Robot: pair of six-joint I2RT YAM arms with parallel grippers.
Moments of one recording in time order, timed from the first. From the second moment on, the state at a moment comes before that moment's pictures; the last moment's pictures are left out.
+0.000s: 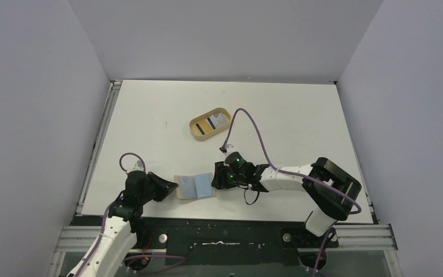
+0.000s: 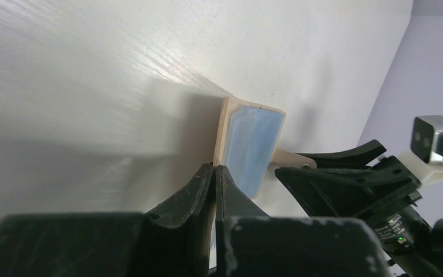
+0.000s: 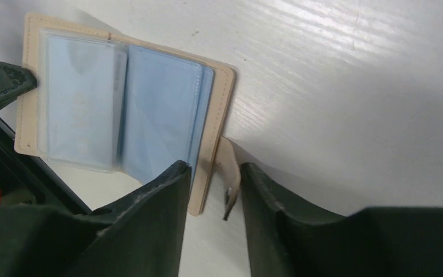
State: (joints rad) left arm -0.23 0.52 0.11 -0.26 0.23 -1.14; right arm 0.93 1.65 0.71 0.15 -0.07 0.69
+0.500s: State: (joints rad) left arm -0.23 0.55 0.25 -0.38 0.17 -1.00; right arm 1.10 1.67 1.19 -0.26 0.14 0.47
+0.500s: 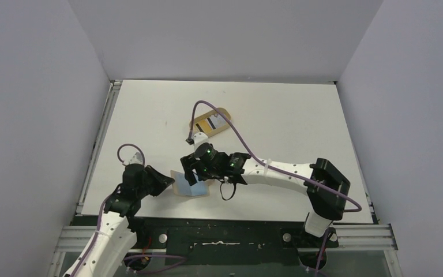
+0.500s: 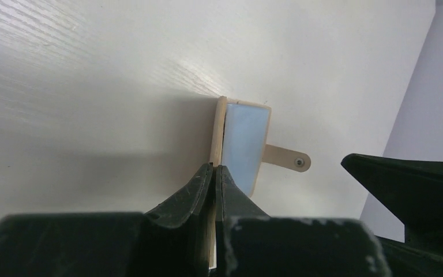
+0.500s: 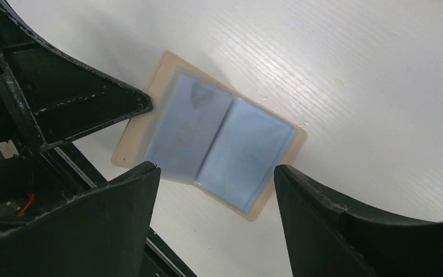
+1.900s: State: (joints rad) left arm -0.22 0.58 0.25 -0.44 0.15 -0.96; right arm 1.16 1.99 1.35 -0.22 0.02 0.40
